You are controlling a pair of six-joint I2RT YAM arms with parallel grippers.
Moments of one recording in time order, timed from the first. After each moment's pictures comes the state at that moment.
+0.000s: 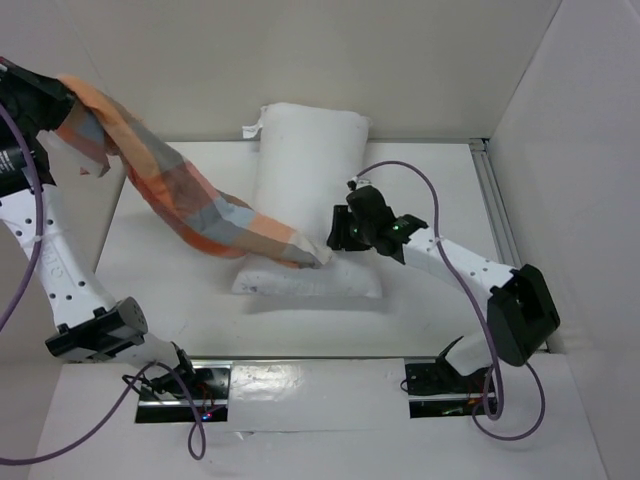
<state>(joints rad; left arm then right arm) 0.53 1.52 2.19 -0.76 0.32 -0.66 0.66 1.43 1.04 -0.36 0.05 0.57</state>
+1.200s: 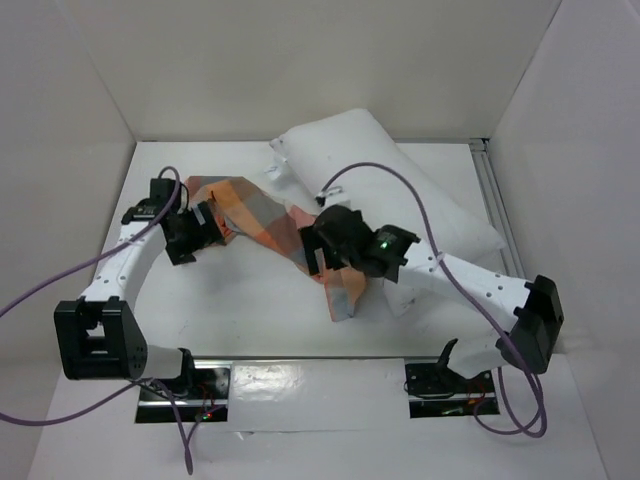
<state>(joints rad) 0.05 1.36 1.10 -0.79 0.12 -0.48 0.91 1.40 1.25 -0.65 0.35 0.48</state>
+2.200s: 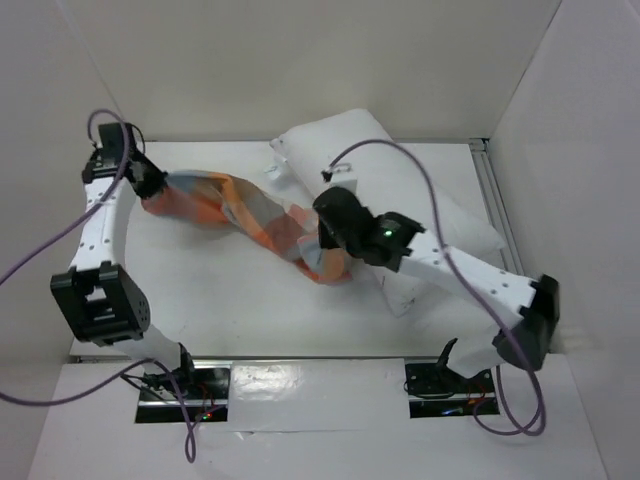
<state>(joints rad) 0.23 1.61 1.50 -0.75 -0.06 -0.63 0.96 1.46 1.35 -0.65 0.45 0.57</state>
